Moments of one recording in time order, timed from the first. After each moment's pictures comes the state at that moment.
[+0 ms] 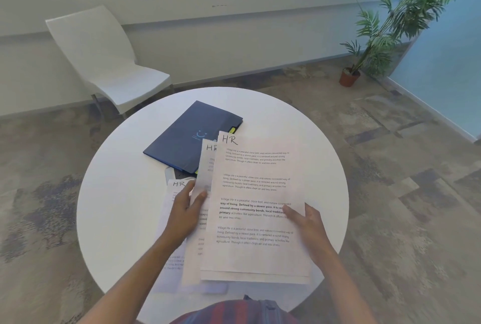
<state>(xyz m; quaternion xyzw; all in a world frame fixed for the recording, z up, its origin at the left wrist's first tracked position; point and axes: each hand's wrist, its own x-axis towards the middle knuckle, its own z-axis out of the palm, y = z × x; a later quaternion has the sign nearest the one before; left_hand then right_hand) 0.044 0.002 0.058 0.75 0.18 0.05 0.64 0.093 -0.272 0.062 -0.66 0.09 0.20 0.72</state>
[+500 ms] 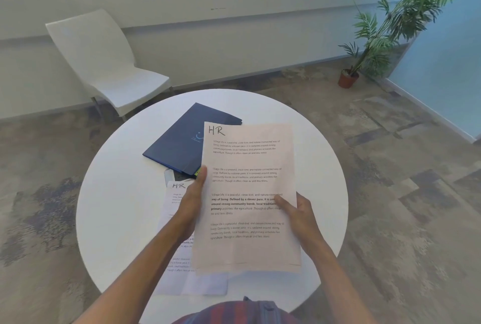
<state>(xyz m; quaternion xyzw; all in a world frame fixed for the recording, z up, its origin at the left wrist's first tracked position) 0.063 -0.019 0.102 0.59 0.25 -0.06 0.76 0.100 -0.251 0.083 -0.68 0.04 0.19 0.71</state>
